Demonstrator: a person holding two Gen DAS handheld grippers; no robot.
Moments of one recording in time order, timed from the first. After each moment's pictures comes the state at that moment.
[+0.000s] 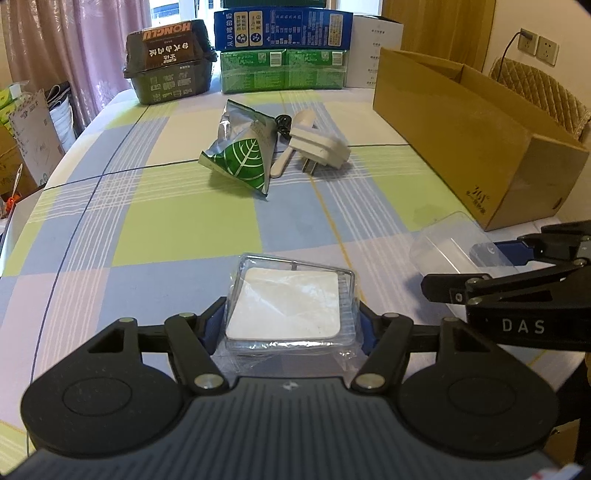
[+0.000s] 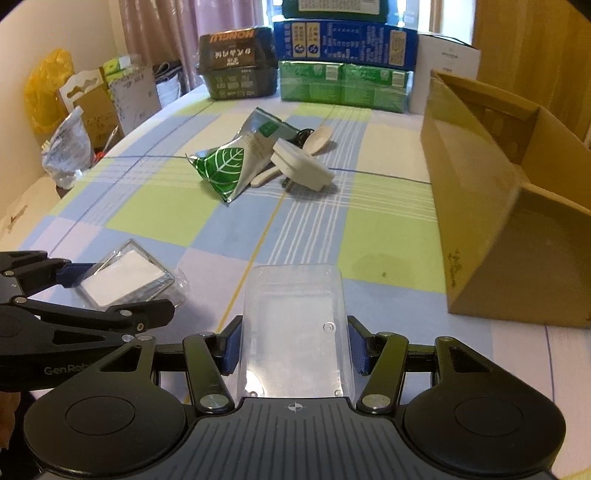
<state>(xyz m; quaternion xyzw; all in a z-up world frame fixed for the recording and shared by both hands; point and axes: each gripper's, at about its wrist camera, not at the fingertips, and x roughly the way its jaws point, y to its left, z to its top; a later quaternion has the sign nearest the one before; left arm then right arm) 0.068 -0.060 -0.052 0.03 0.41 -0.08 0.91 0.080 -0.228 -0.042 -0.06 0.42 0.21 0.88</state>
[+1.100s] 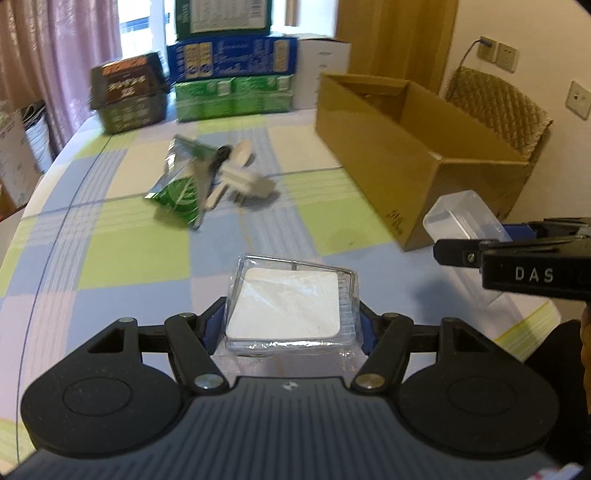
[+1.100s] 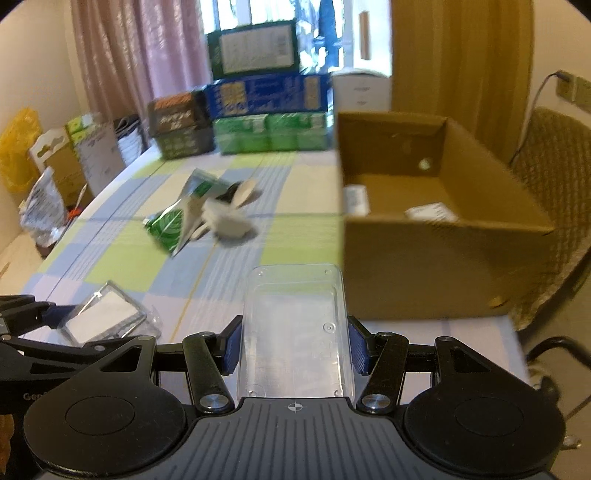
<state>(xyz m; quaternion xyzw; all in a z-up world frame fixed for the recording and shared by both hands) 0.049 -0.122 -0.003 0.03 0.40 -0.13 0.91 0.062 -0.318 0.024 -0.01 0.36 0.14 0.92</state>
